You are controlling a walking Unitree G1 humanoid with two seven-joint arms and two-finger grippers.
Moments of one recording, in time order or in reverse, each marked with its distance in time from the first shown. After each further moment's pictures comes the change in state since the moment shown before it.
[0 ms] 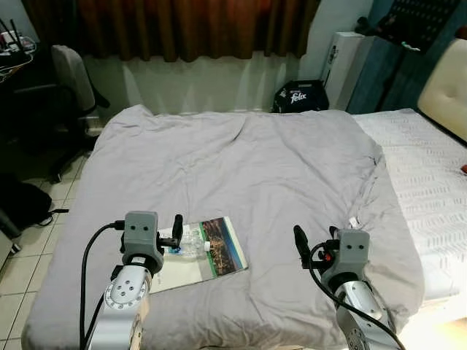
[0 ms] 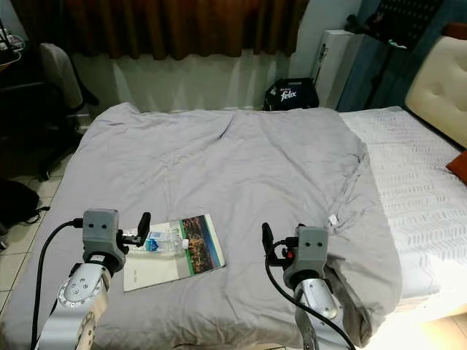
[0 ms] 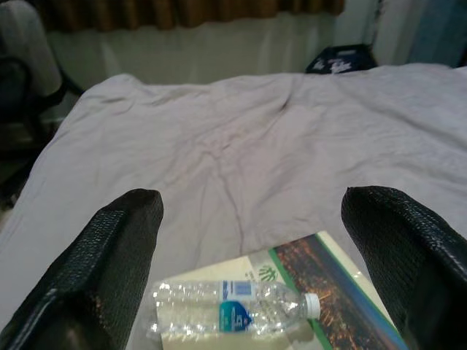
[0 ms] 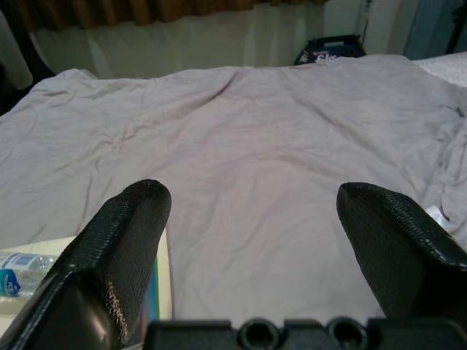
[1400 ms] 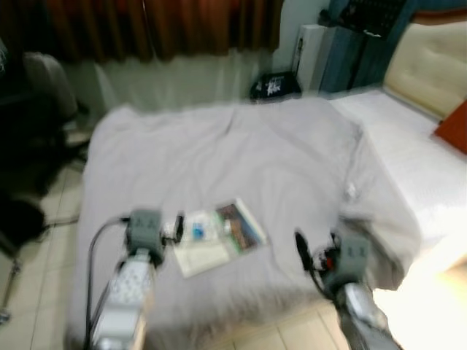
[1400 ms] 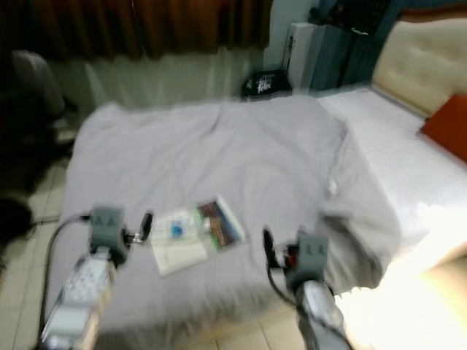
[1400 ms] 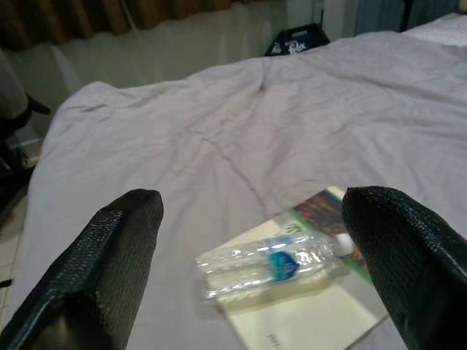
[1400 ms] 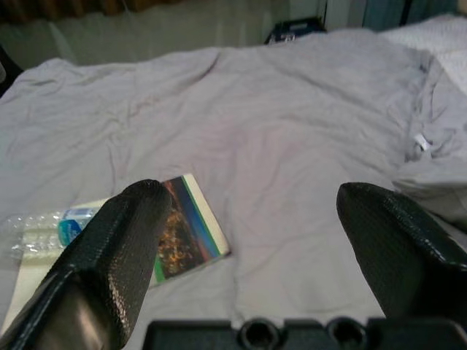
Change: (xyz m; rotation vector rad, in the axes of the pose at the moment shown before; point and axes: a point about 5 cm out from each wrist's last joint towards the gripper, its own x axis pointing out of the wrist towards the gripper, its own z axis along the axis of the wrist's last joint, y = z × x) left arm 0.013 -0.011 -0.005 0.065 0.025 -0.049; right arm -0.008 -0.008 -0.008 -0.007 0.021 -0.023
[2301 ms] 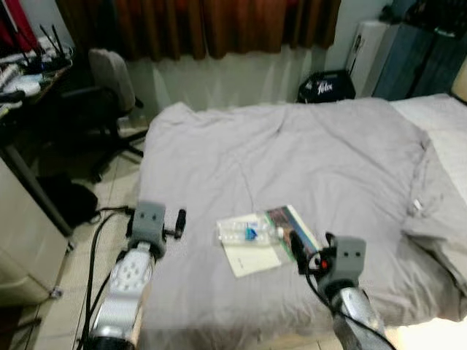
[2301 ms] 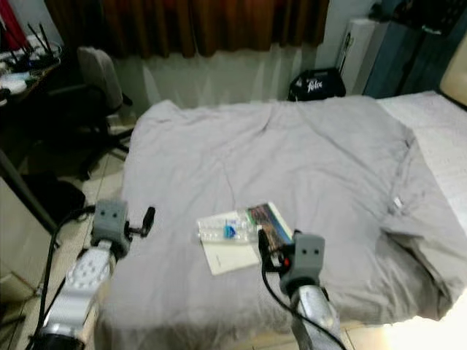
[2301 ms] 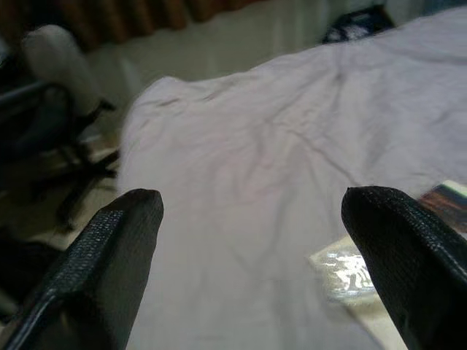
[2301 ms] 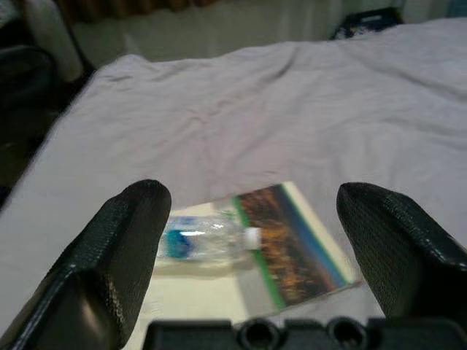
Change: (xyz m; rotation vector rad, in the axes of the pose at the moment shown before) left arm 0.019 -0.002 0.005 0.057 -0.004 -0.050; right arm -0.004 0.002 -0.003 0.010 0.004 -0.011
